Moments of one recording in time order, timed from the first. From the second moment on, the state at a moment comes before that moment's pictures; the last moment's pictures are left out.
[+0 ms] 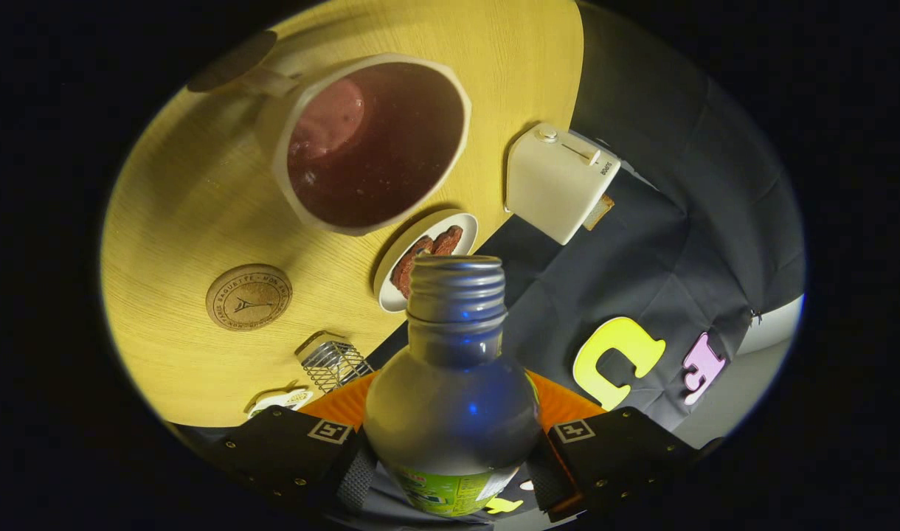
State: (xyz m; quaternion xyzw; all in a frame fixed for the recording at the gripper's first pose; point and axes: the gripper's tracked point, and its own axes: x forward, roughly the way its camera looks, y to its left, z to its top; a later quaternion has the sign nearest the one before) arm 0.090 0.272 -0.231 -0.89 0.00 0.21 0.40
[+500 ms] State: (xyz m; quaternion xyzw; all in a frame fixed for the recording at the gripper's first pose) arm 0.086 0.264 -0.248 -0.88 0.02 0.23 0.42
